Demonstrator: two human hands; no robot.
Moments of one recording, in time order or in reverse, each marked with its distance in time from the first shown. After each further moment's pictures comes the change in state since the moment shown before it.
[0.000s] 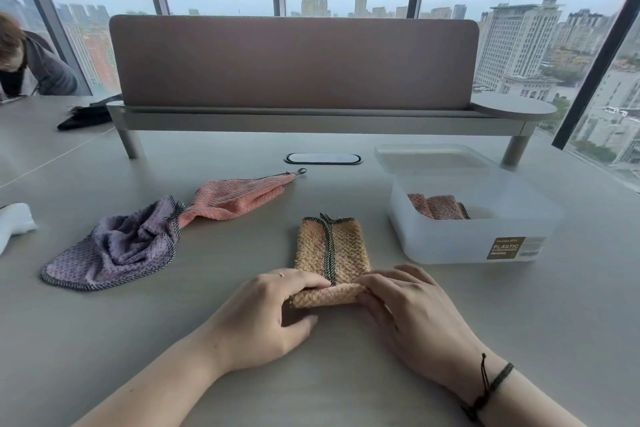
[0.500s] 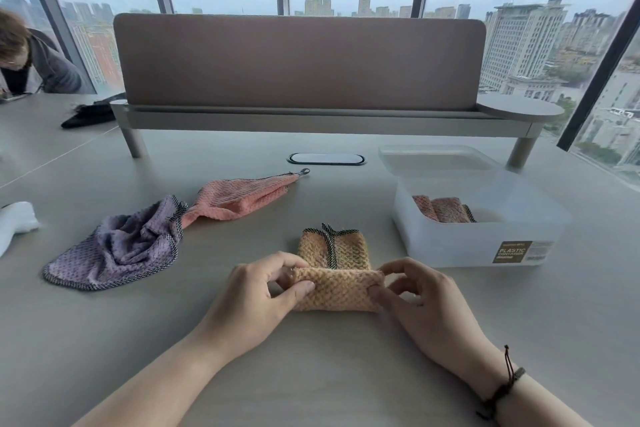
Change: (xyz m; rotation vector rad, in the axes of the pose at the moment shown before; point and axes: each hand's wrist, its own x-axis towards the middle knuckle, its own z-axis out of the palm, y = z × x) left_hand 0.005 -0.011 0.001 -0.143 0.231 -0.224; right_hand 0.004 0.008 -0.004 0.459 0.056 0.407
